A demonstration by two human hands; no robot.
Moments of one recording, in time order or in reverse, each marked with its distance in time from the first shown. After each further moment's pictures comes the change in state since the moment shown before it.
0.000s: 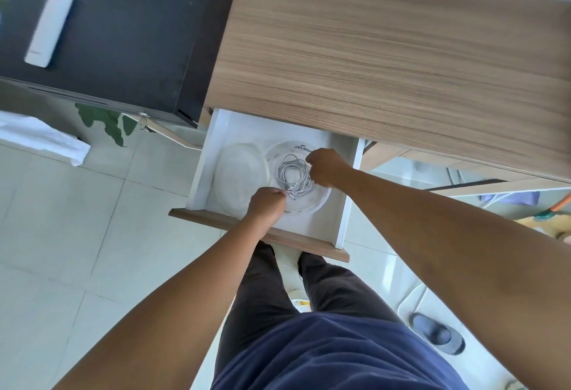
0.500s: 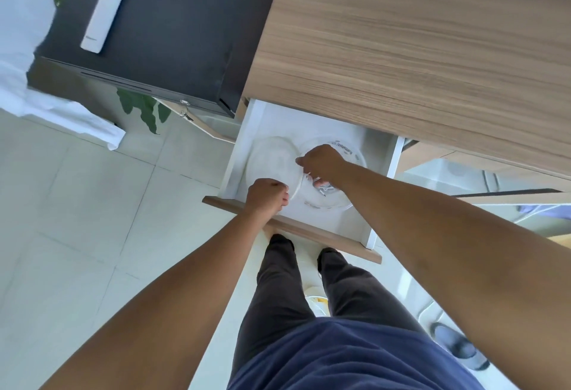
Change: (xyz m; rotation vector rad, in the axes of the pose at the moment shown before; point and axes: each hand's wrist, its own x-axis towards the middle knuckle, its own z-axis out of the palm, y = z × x) left_hand -0.002 -0.019 -0.060 -0.152 0.050 -0.050; right_hand 0.022 -0.061 0.035 0.577 -0.164 0.207
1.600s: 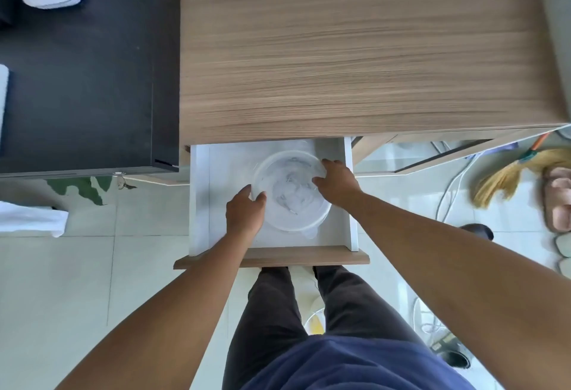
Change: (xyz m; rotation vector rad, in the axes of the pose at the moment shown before) left_hand 0.044 0.023 0.017 0.501 0.091 0.297; right_hand -0.015 0.076 -0.051 -0.187 0.381 0.036
